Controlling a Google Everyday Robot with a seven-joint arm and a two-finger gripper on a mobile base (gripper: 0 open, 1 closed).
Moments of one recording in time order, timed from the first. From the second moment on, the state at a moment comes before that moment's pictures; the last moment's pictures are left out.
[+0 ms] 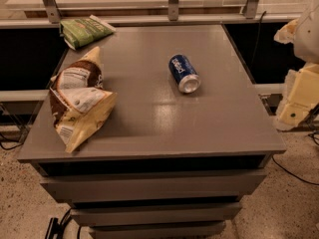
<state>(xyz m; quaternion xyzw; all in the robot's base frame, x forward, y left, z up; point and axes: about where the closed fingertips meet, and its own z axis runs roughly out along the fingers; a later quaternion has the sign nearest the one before) 0.438 -0.215 0.981 -0.60 0.78 -0.04 0.17</state>
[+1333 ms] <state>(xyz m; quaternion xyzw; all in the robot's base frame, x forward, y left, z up) 0.540 -0.139 0.953 -0.55 0.82 -0.01 0.18</state>
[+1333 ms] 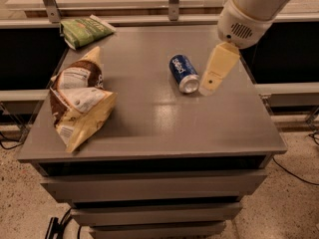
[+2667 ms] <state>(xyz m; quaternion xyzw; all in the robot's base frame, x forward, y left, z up) 0.591 -0.102 0.928 -0.43 0.88 -0.04 0.20</state>
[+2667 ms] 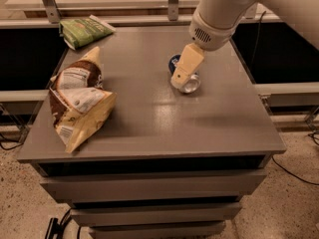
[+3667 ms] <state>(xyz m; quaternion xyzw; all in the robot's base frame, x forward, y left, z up) 0.652 -0.083 0.882 -0.27 0.94 -0.05 0.20</state>
